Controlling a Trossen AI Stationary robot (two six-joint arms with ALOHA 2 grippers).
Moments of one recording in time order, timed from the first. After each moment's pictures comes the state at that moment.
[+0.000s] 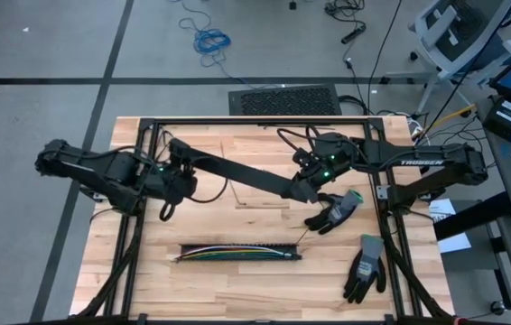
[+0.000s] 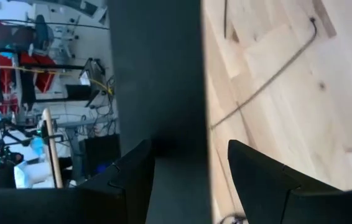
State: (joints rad) left arm -0.28 1.15 1.30 -1.24 -0.74 0.43; right arm -0.07 1.26 1.14 -0.36 -0.43 0.78
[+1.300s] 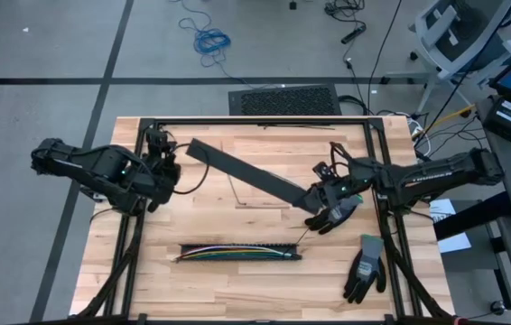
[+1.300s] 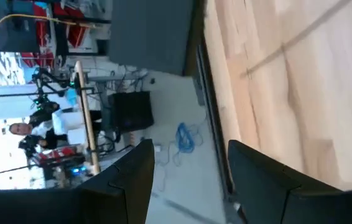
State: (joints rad) left arm -0.30 1.08 1.31 -1.53 -0.93 0.22; right arm 0.06 1.01 0.61 0.31 -0.26 1.19
